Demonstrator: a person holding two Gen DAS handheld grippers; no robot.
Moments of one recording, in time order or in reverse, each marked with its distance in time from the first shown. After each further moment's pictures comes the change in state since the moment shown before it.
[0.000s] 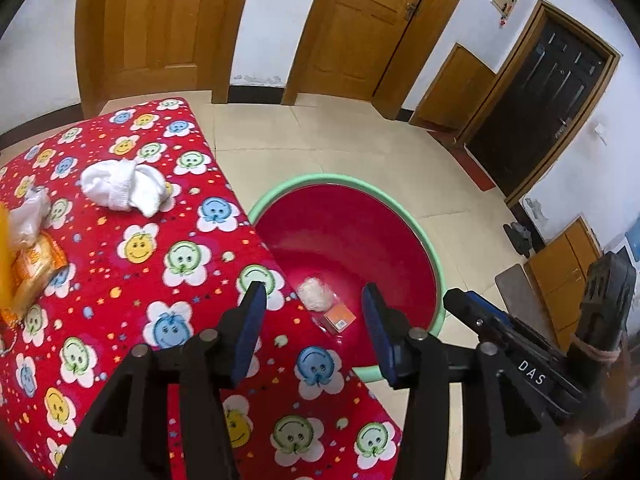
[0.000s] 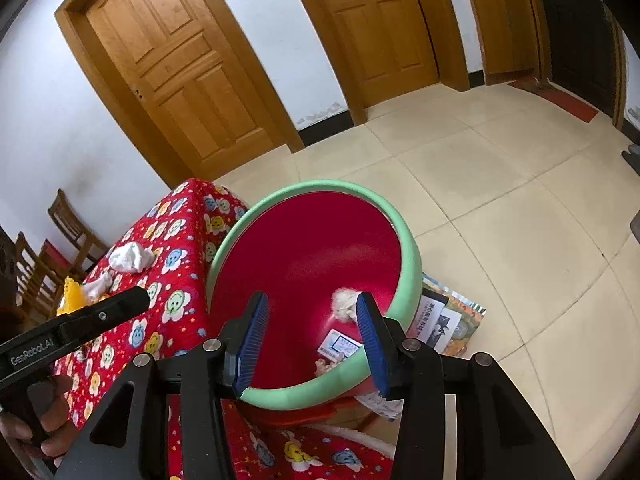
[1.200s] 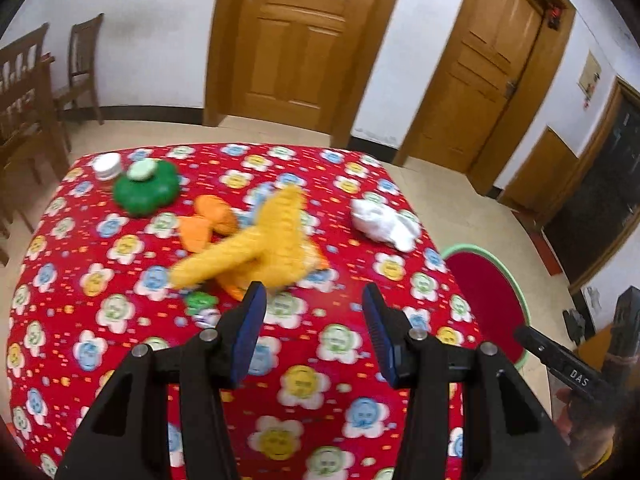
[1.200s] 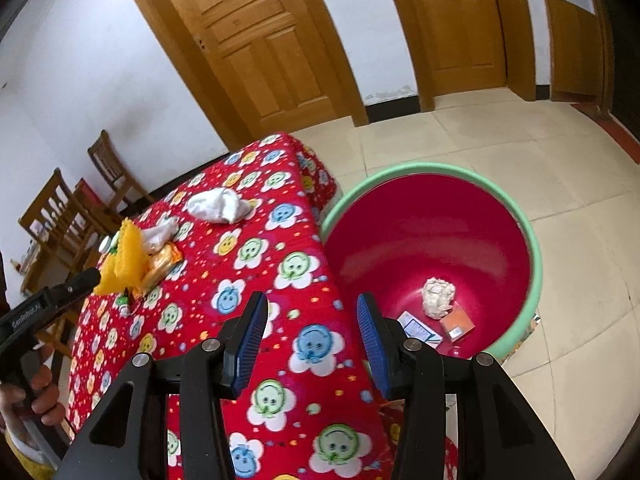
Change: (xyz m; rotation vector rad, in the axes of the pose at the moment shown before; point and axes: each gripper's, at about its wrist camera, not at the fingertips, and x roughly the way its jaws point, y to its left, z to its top) left arm -0.129 0.160 -0.035 -0.240 -0.211 0.294; right arm 0.009 0.107 -0.014 -0.185 0.110 0.127
